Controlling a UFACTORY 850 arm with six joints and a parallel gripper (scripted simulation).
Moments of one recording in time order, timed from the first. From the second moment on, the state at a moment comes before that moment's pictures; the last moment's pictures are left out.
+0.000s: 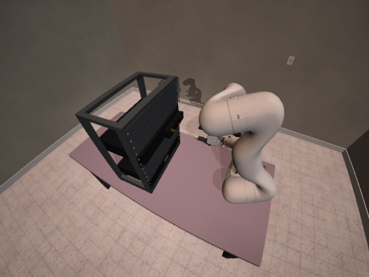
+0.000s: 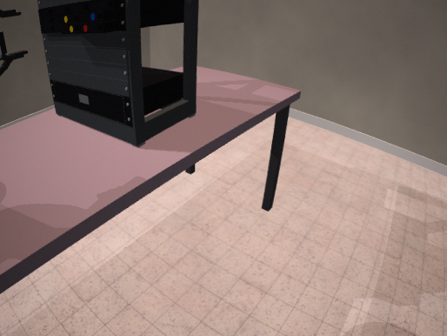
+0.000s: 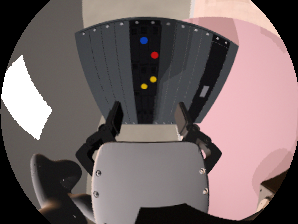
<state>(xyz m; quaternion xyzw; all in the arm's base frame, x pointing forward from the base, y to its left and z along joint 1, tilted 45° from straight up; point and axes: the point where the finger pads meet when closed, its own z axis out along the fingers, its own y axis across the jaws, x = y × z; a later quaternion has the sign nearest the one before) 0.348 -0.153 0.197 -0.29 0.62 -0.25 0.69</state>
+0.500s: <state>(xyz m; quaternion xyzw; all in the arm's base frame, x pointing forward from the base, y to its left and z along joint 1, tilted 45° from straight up) 0.411 -0.126 0.225 -0.29 0.62 -0.25 0.69</state>
